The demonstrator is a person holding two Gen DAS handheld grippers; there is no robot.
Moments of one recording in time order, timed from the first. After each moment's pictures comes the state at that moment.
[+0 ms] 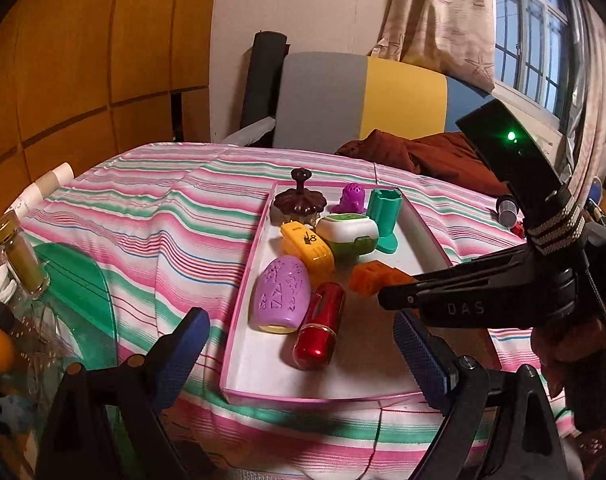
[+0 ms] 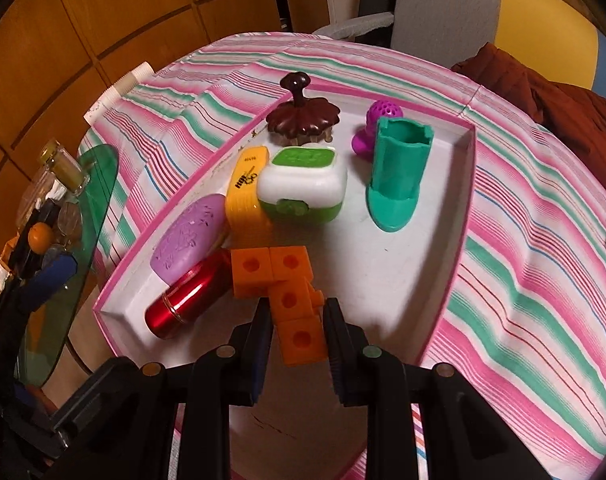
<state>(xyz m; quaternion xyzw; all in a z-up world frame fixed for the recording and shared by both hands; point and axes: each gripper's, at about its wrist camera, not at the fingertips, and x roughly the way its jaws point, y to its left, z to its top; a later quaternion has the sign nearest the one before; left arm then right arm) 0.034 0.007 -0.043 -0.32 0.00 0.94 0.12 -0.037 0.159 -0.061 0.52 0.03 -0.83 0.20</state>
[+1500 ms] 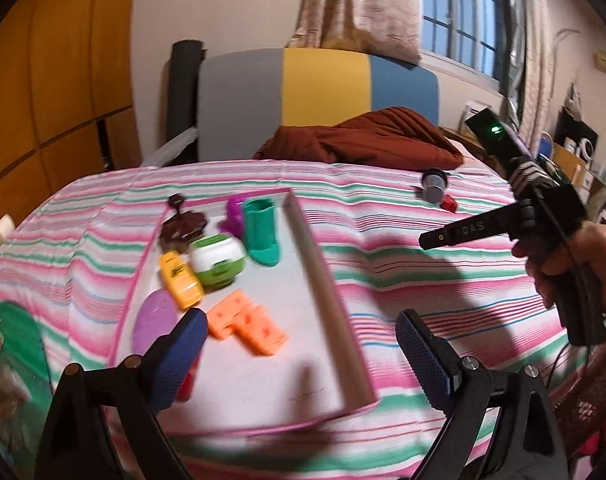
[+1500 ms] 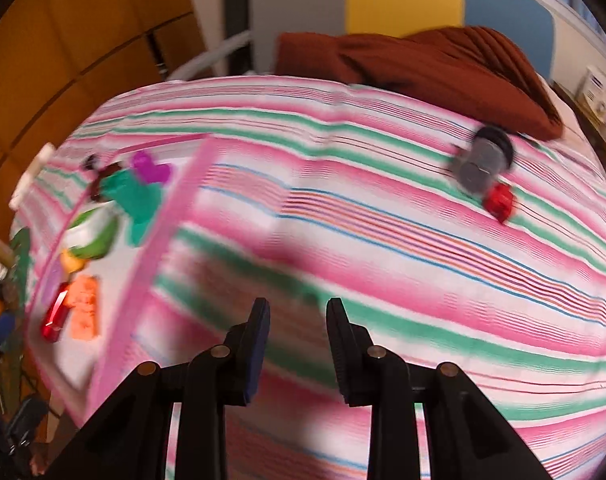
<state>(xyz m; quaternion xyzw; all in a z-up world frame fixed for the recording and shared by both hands) 0.042 0.106 -0.019 -0.31 0.06 0.92 0.23 -0.043 0.354 -0.048 0.51 -0.04 -0.86 0.03</state>
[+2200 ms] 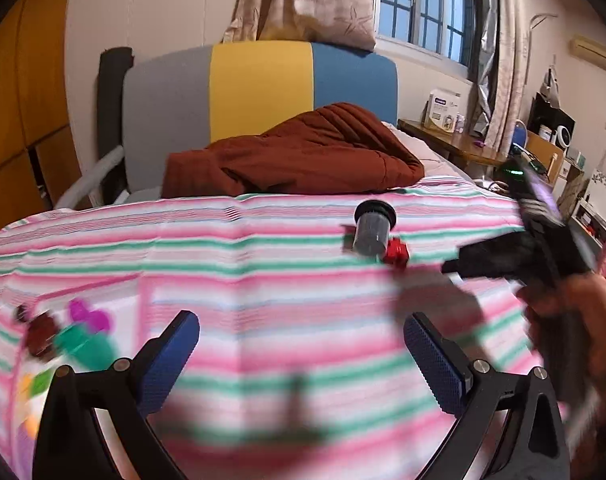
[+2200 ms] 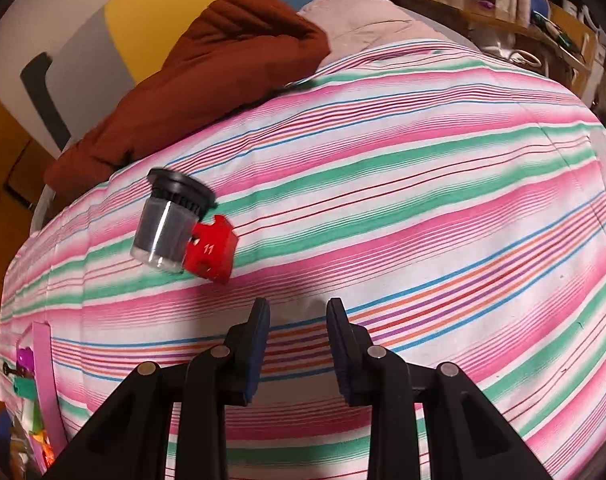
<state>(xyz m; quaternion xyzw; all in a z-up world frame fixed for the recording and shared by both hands) -0.053 0.298 -0.008 -0.33 0.07 0.90 0.29 -0.061 0.569 -0.065 0.49 -0.25 -0.82 -0.18</state>
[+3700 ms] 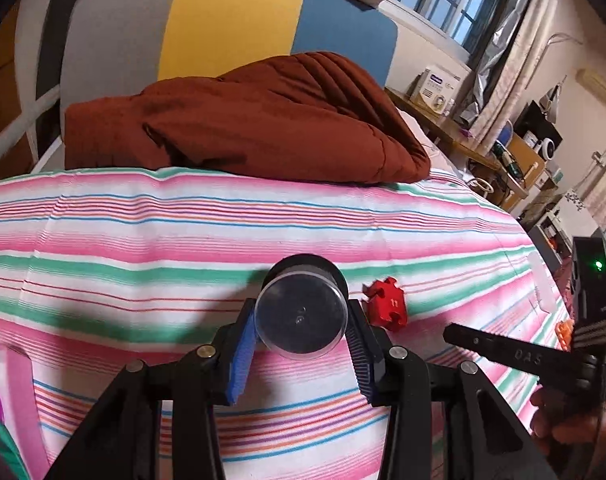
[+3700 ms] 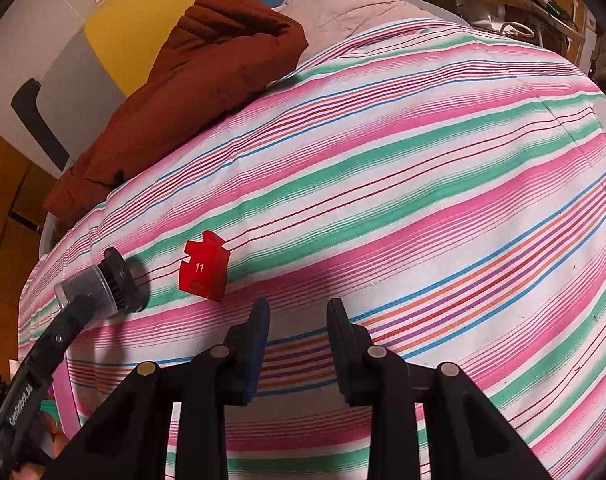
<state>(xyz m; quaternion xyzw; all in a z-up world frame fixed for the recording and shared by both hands) -0.169 0.372 -0.037 -0.43 0.02 0.83 0.35 -0.061 0.584 -0.071 0.48 -0.30 -0.81 -0.17</state>
